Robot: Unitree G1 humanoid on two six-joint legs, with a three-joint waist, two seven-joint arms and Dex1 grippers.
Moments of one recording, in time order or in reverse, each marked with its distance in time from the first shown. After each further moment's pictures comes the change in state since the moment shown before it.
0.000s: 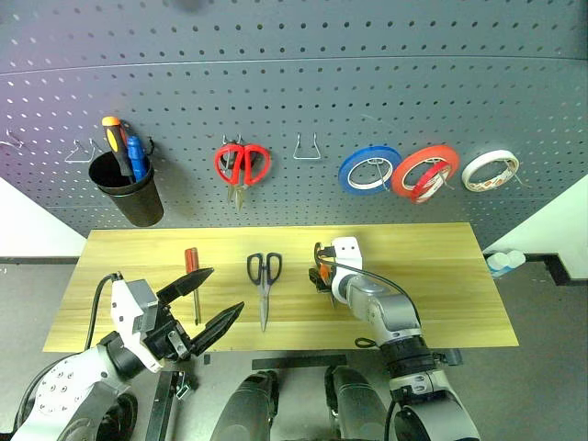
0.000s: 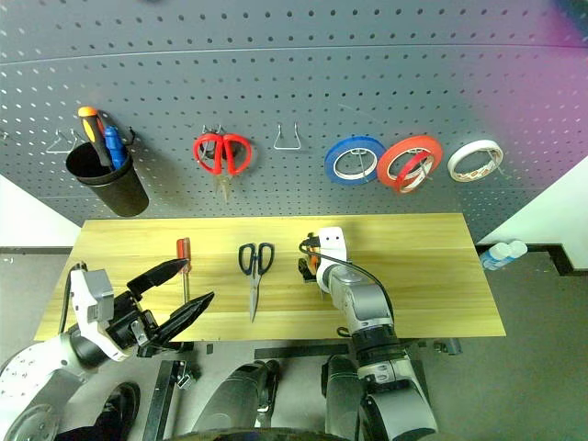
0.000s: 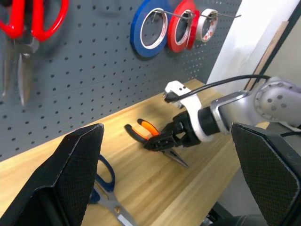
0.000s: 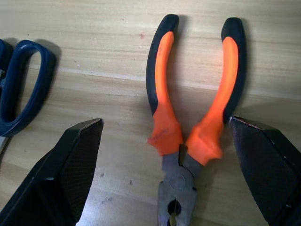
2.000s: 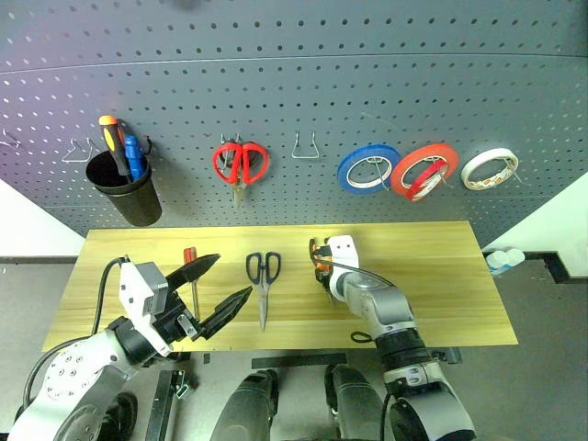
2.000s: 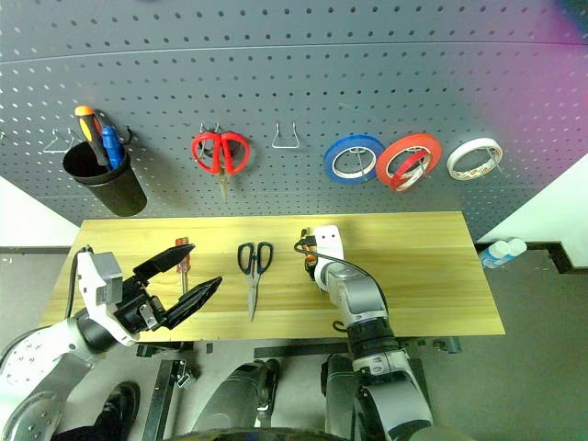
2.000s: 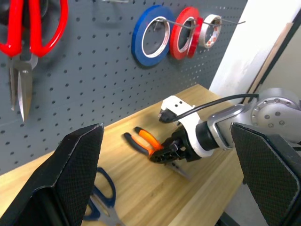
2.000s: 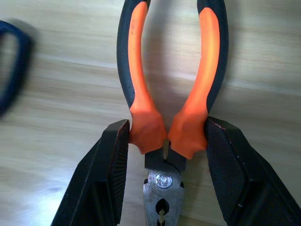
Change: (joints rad) left arm -0.090 0.008 -0.013 -0.050 -0.020 0.099 0.084; right arm -0.018 -0.012 -0.013 -0.028 -0.042 0.080 0.051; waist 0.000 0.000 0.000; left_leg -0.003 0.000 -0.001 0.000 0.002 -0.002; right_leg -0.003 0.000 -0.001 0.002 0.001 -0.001
